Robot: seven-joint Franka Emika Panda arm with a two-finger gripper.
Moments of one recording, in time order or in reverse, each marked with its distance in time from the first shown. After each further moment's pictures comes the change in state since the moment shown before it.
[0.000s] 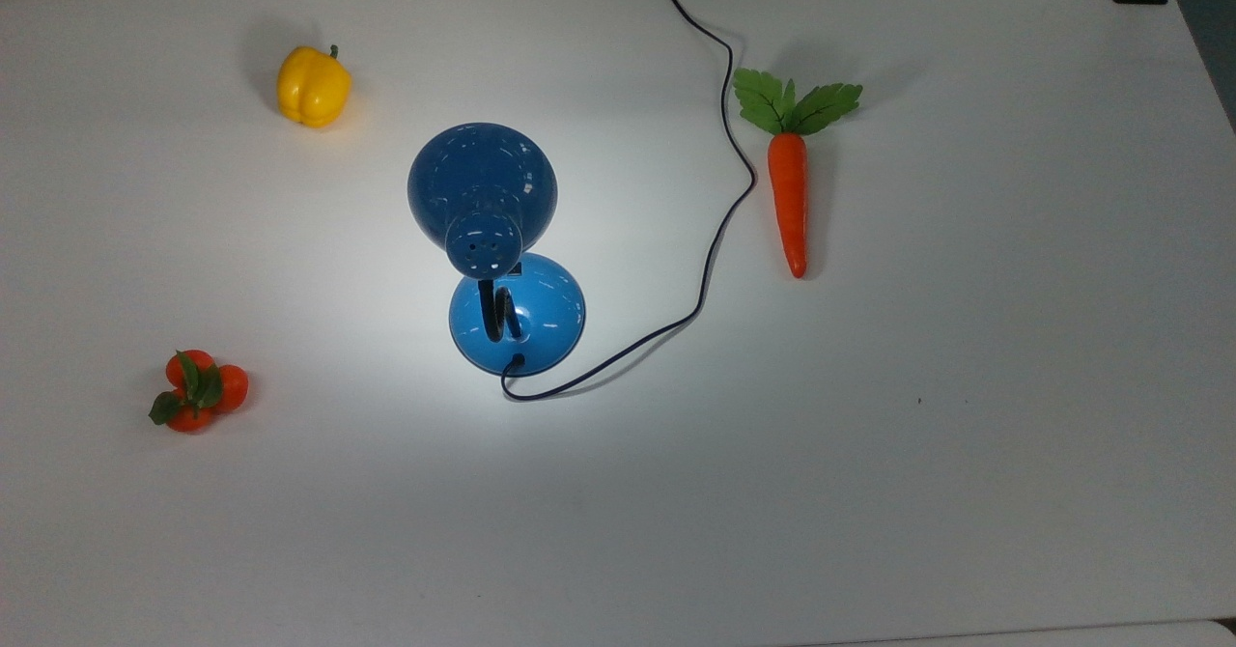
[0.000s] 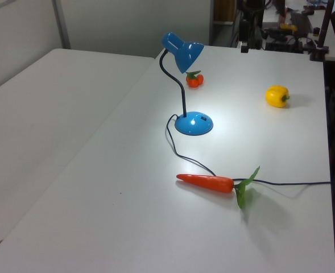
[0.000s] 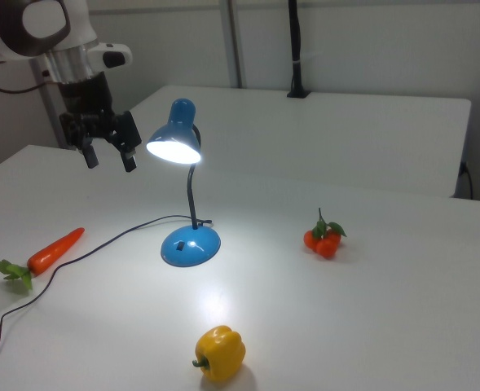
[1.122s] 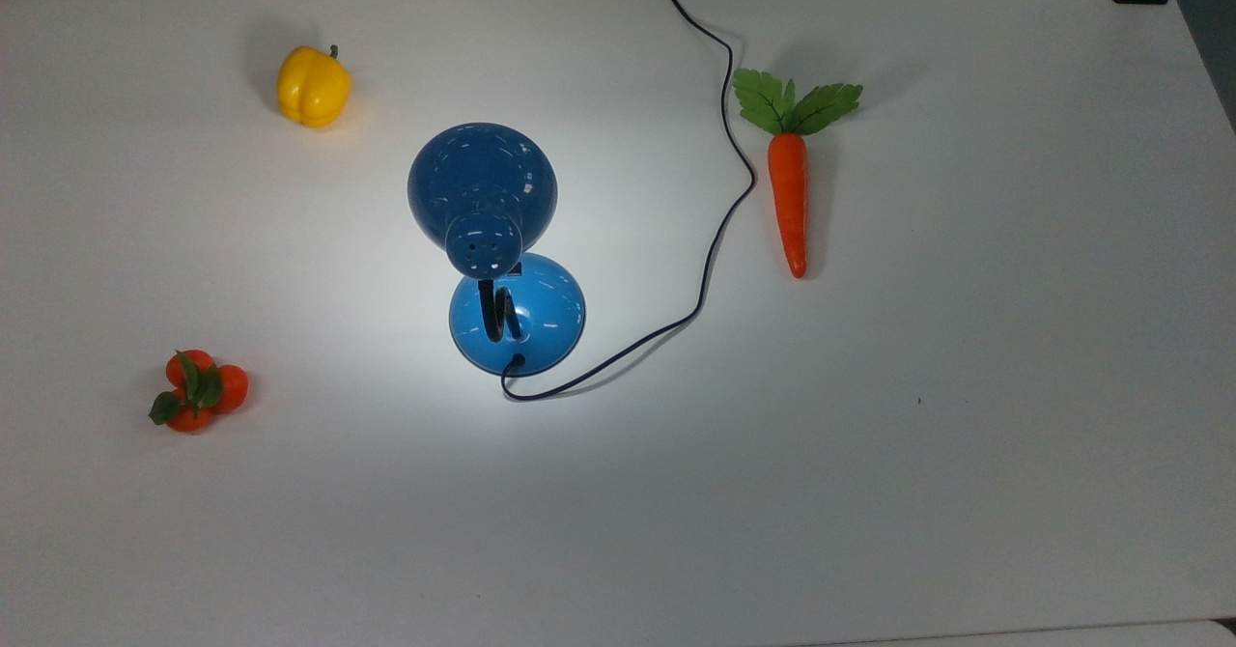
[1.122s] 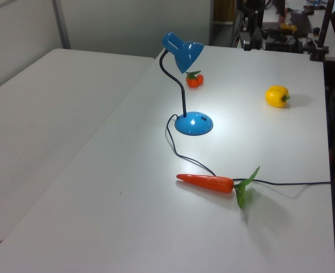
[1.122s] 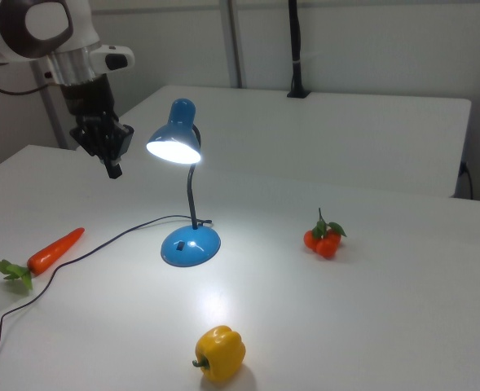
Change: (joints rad) arm -0.002 0.003 -0.003 -0.003 0.000 0.000 0.000
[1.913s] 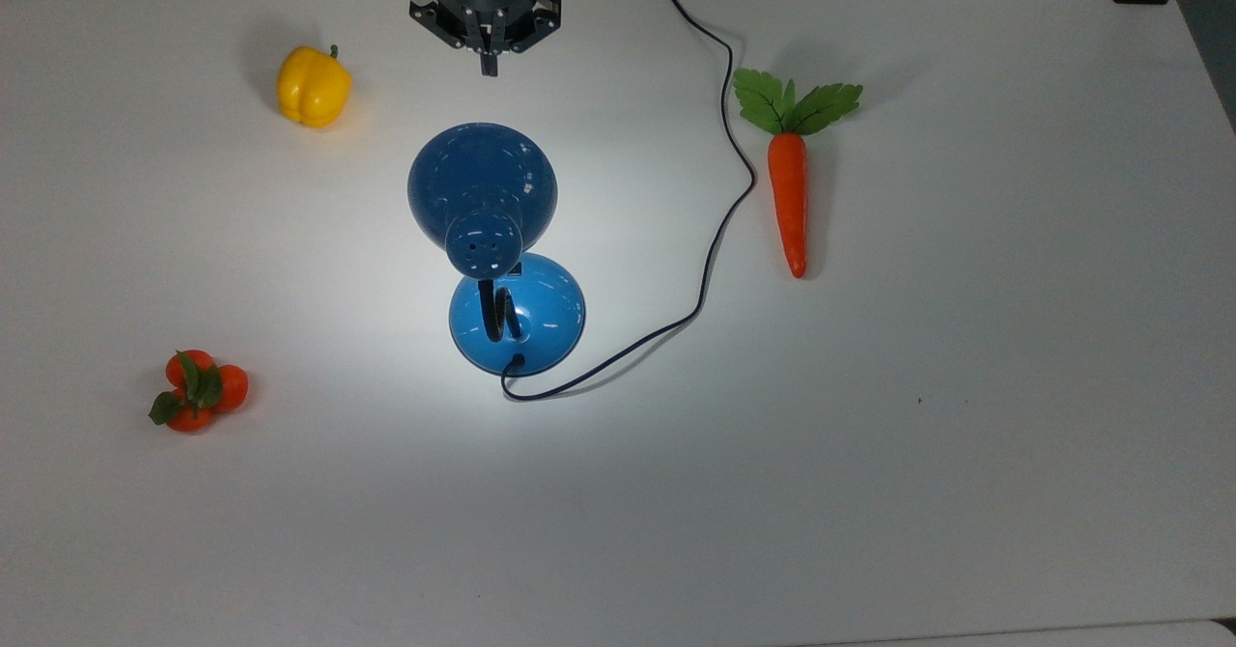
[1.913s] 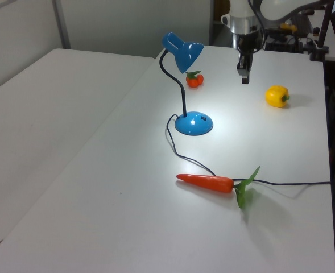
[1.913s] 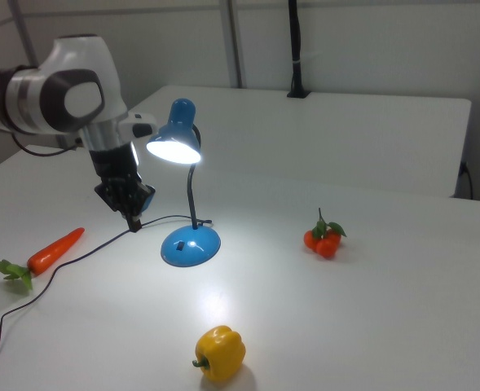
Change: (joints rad) arm -0.021 0.021 -0.001 -0.267 0.000 0.253 0.000
